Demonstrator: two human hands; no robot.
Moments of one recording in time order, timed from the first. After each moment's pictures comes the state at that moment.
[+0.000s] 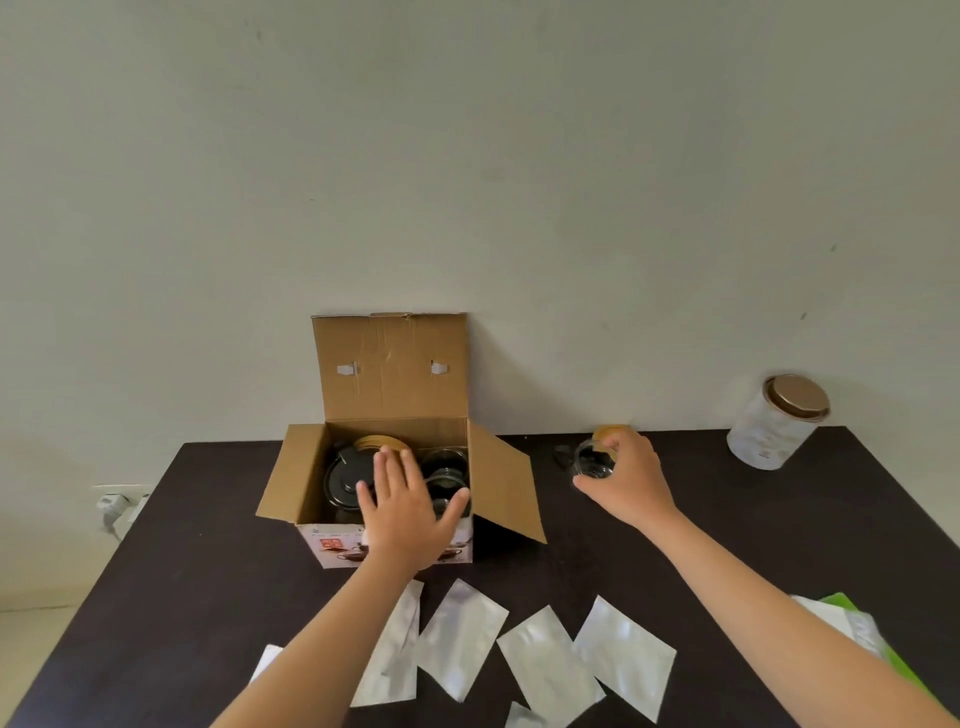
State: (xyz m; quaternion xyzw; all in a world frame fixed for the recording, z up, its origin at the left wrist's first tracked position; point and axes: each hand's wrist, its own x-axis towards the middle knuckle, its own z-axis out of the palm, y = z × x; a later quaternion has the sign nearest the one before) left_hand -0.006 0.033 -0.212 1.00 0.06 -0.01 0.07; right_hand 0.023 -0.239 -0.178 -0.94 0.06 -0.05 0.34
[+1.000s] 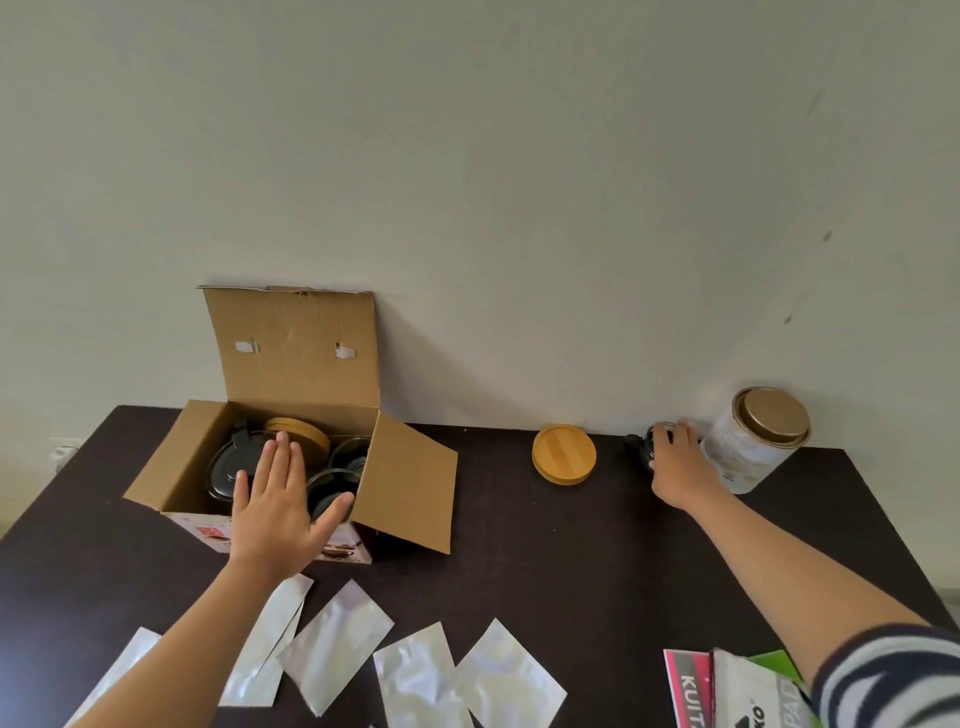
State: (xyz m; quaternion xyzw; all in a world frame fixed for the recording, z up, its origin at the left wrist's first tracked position) left_hand 0.000 0.032 -0.239 0.99 0.11 0.05 0.03; right_hand 0.140 -0.440 -0.261 -0.99 0.04 0.10 0.05
